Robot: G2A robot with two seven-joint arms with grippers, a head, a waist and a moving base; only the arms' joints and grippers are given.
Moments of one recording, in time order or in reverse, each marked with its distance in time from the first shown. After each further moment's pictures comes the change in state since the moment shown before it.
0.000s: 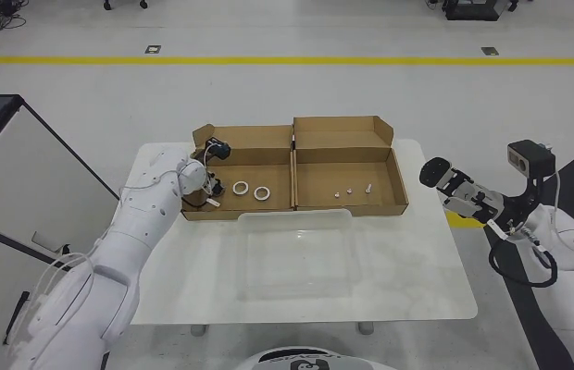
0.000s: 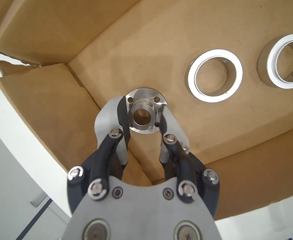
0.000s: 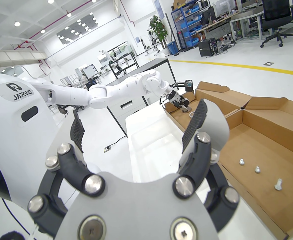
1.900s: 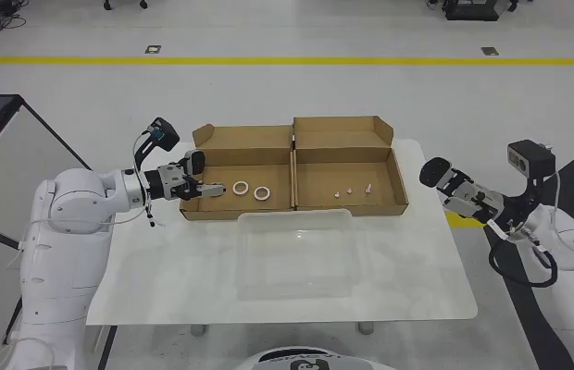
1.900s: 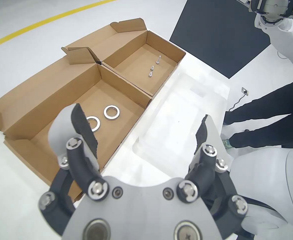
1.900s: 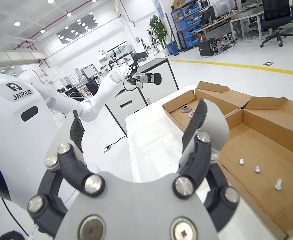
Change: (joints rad) left arm 0.542 0.202 -0.694 -0.830 -0.769 -0.409 -0.128; right arm 0.000 0.000 0.000 0.000 0.000 0.000 0.000
